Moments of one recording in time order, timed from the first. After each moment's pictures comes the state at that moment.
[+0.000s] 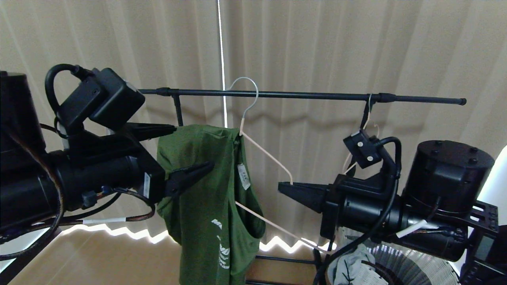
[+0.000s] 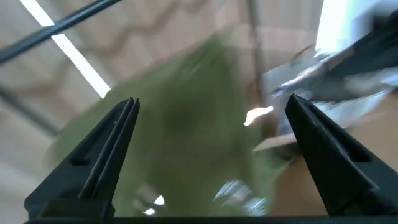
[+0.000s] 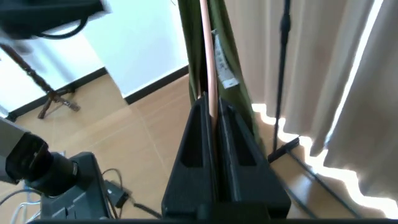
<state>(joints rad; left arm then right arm) -0.51 1.34 -0.80 -0.34 -0.12 0.35 0.71 1.65 -0.61 -0.88 0.29 0.31</state>
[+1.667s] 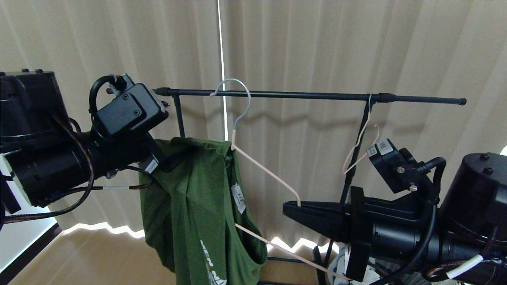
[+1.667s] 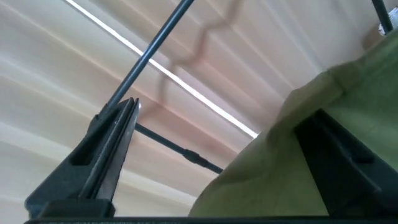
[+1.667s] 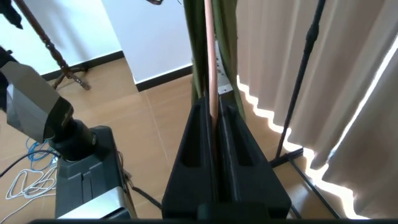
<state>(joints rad) -0.36 1.48 -0.83 -0.52 -0.15 0.81 0.80 1.54 -0.52 -0.89 0.35 0.23</state>
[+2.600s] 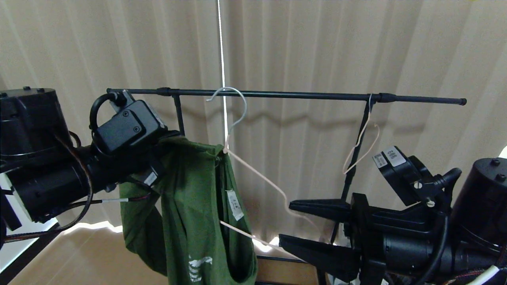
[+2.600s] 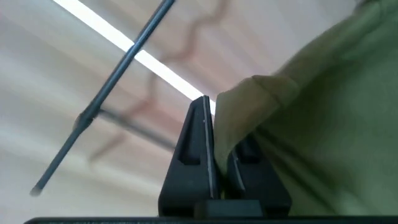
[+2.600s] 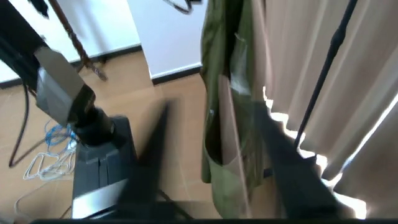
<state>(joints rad) -0.35 1.46 -0.74 -0.59 -0.11 0.81 0.79 1.51 -0.50 -0.88 0.40 0.19</state>
